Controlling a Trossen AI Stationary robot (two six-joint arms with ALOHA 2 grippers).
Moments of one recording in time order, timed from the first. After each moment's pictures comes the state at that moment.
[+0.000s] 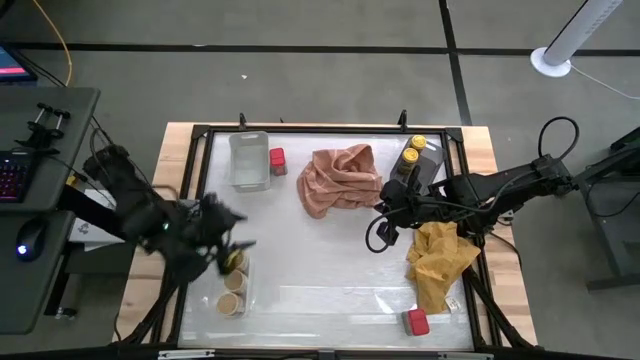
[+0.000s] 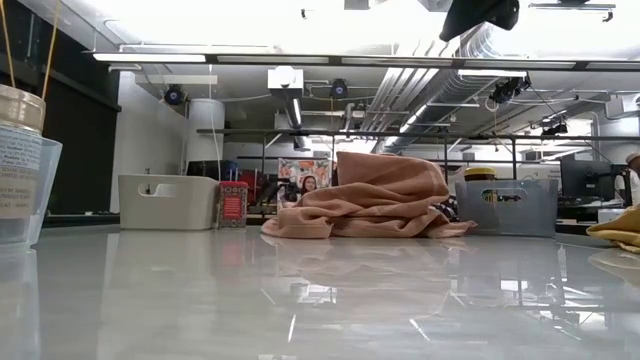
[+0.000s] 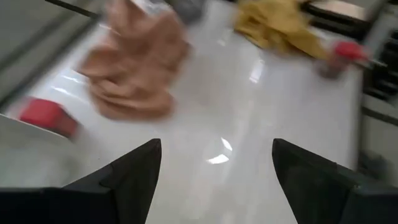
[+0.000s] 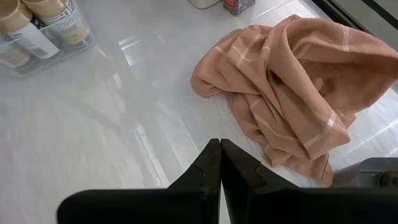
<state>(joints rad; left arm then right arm) -0.75 1.28 1.44 -1.24 -0.77 -0.99 0.29 1.30 1.27 -0.94 0.44 0.65</state>
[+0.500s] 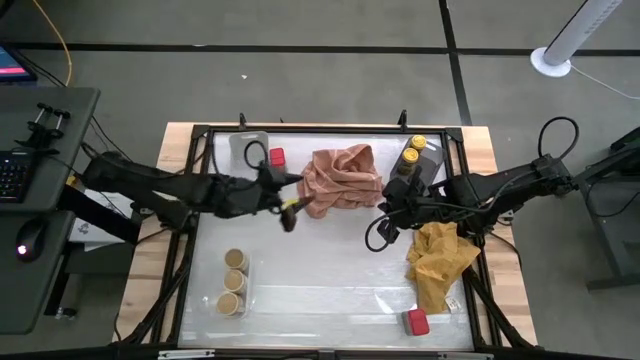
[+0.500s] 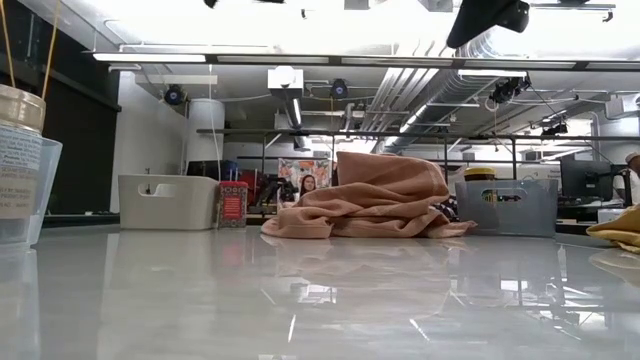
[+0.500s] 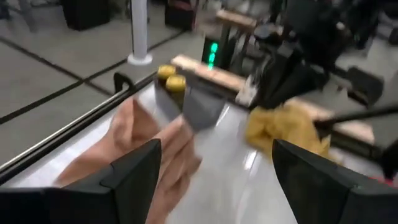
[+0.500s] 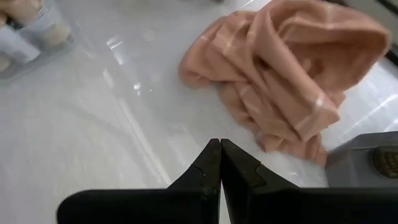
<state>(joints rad) -0.23 1.29 1.17 -0.28 -0.62 -0.39 0.29 1.30 1.27 -1.00 0.45 0.75</state>
